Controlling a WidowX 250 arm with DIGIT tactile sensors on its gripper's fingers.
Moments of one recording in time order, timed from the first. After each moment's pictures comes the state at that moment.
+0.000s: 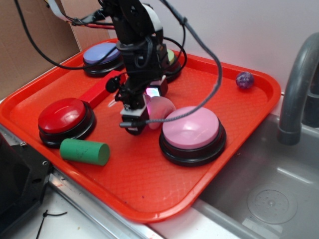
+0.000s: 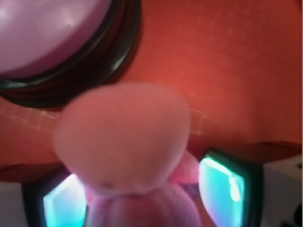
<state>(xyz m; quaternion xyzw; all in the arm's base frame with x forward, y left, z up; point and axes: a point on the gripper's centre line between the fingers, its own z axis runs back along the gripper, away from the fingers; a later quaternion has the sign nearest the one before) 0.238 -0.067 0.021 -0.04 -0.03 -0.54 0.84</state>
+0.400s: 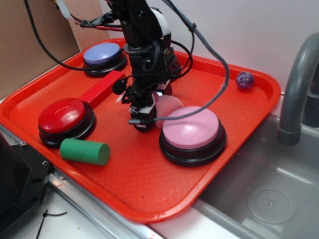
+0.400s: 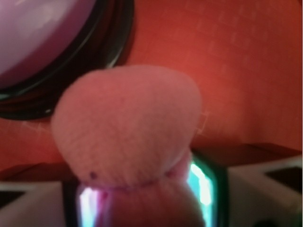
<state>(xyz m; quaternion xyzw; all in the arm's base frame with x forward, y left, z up) 0.237 -0.062 0.023 -0.03 -0.01 -0.52 0.85</state>
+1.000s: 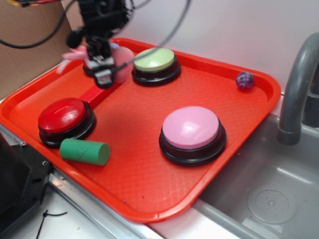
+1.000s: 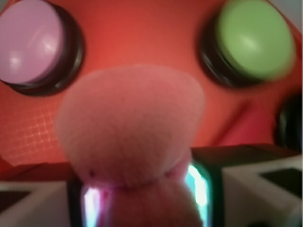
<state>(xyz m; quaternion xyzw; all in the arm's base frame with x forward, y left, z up) 0.198 -0.017 0.113 -0.01 0.01 -0.22 0.98</state>
